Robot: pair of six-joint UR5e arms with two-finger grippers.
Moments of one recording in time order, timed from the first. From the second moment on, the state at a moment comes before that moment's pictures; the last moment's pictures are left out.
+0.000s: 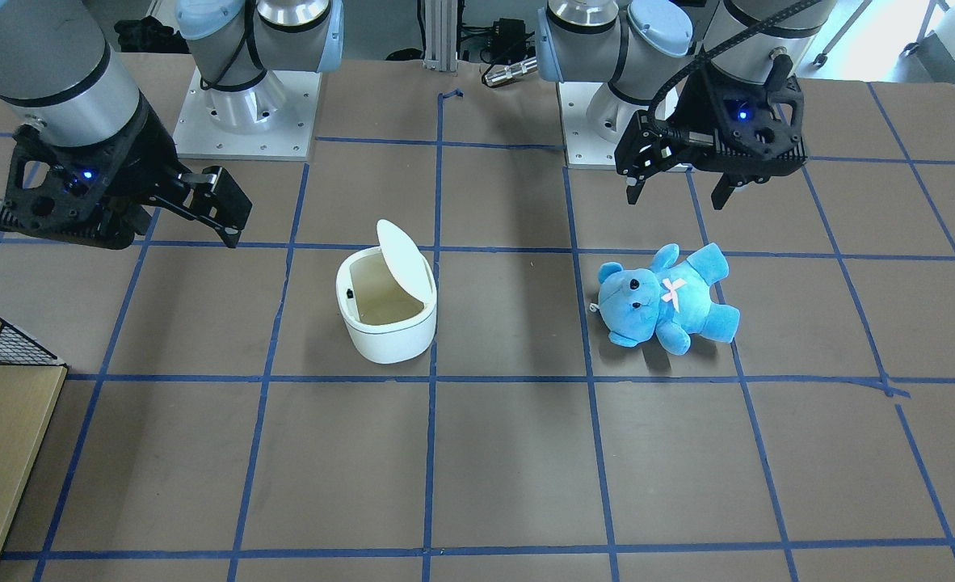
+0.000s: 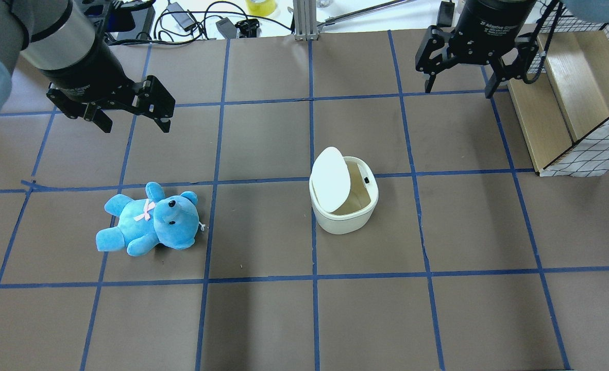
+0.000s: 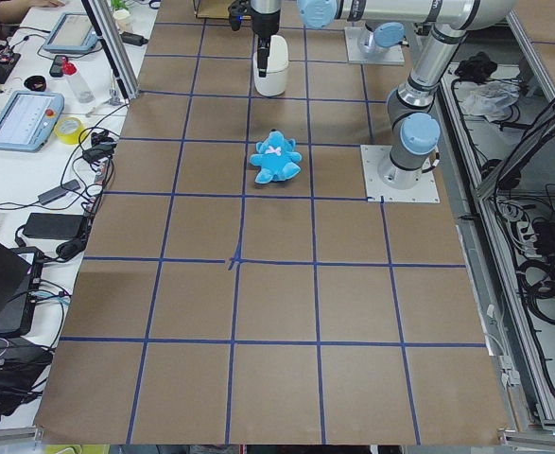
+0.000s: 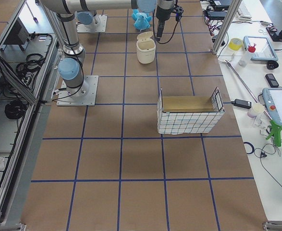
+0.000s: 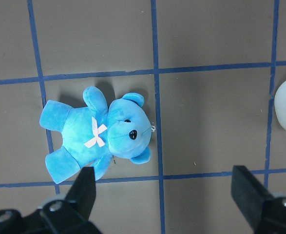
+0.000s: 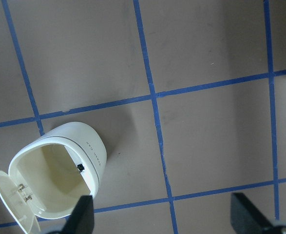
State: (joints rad) left arm -1.54 -1.52 -1.60 -1.55 1.57 0.07; right arm 1.56 -1.43 1.38 -1.44 -1.55 0.14
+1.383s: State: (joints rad) left arm -1.54 -1.52 -1.60 -1.55 1.57 0.07; right arm 1.58 -1.46 1.44 -1.45 -1.55 0.14
